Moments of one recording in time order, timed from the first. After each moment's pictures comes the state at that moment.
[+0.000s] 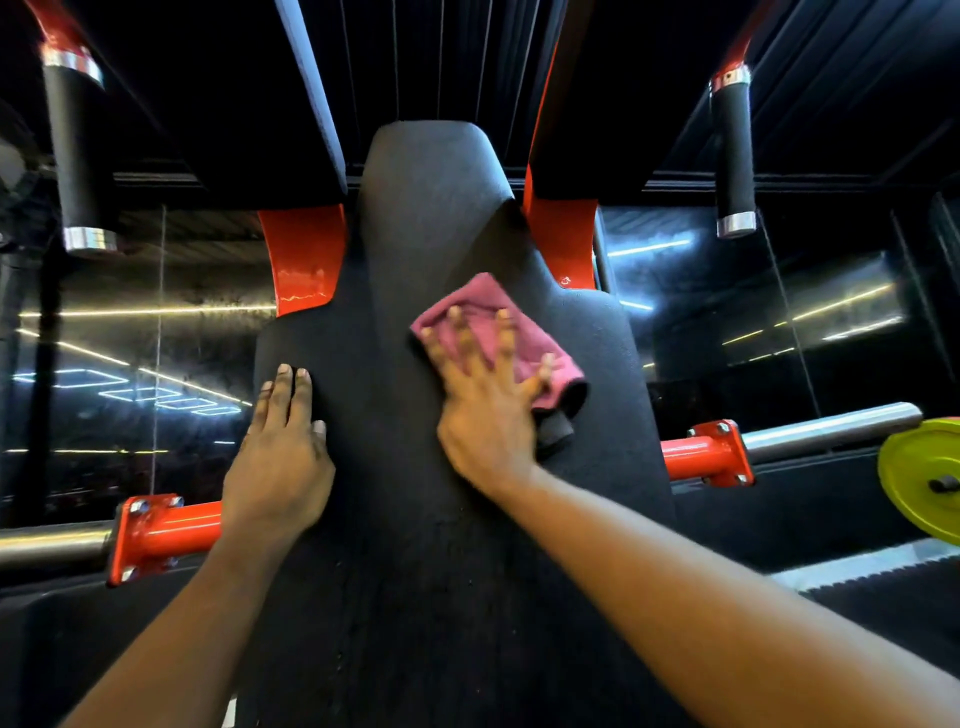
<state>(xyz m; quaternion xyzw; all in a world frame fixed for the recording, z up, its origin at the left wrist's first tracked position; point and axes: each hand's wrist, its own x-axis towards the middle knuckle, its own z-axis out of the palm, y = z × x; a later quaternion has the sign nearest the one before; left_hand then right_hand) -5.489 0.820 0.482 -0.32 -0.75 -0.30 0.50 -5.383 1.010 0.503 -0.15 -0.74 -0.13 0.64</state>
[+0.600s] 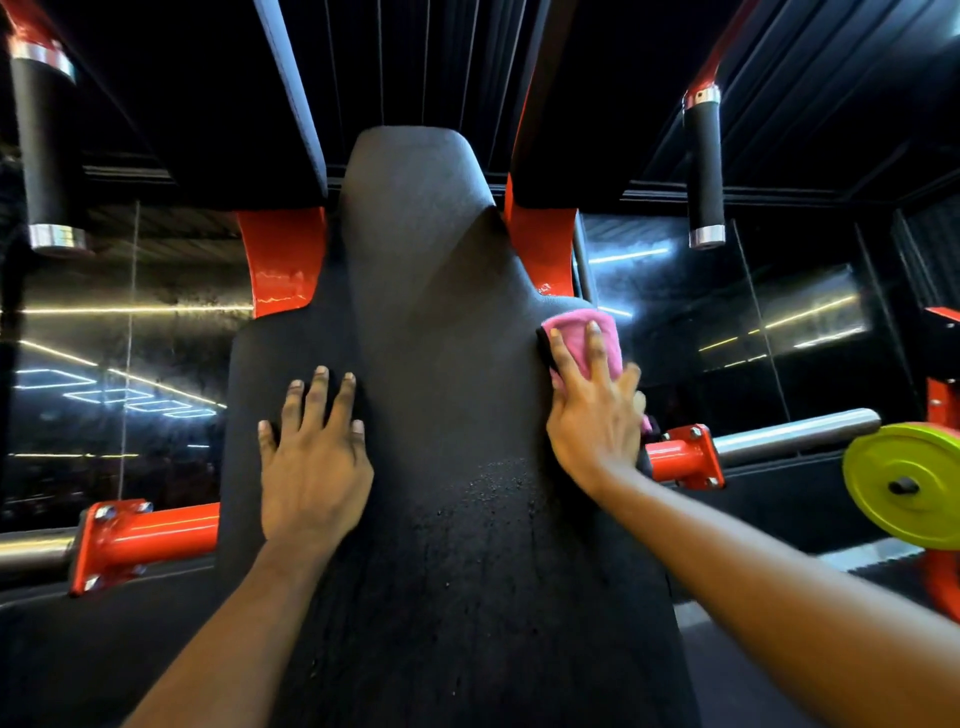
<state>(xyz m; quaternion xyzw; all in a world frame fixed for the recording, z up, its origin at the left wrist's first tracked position) -5.455 0.864 0.474 -0.29 -0.75 -0.29 0.52 -5.314 1.109 0.486 -0.28 -0.67 -0.08 0.68</state>
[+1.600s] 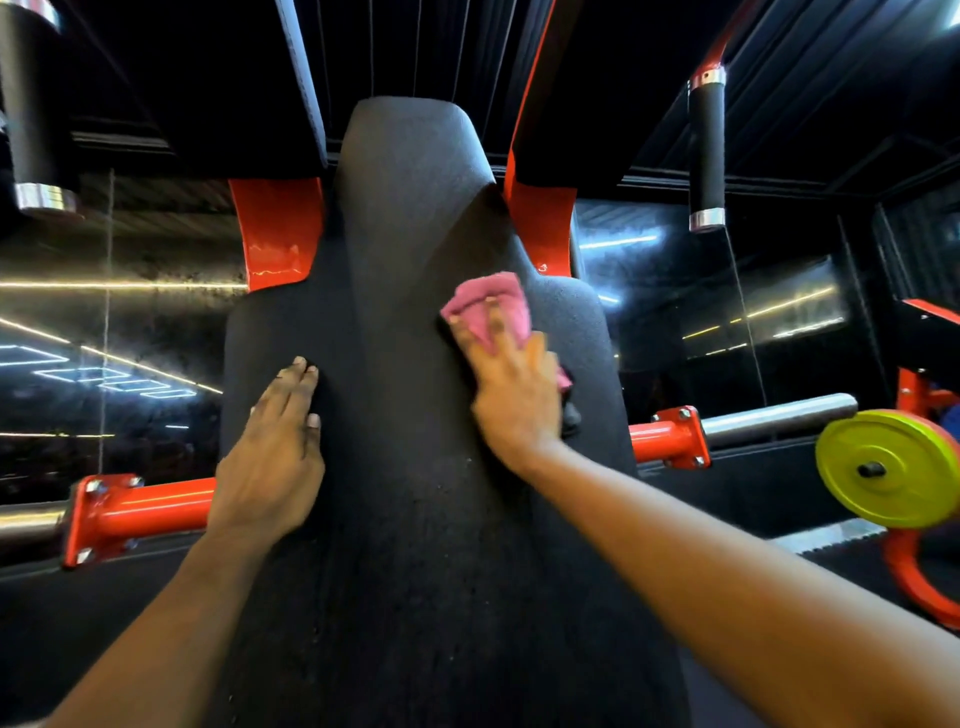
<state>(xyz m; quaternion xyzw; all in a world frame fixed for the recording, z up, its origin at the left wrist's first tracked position) -5.483 0.824 0.463 -0.40 -0.71 -0.35 0.47 -5.351 1.047 0.497 -0.18 -0.72 -0.21 0.63</state>
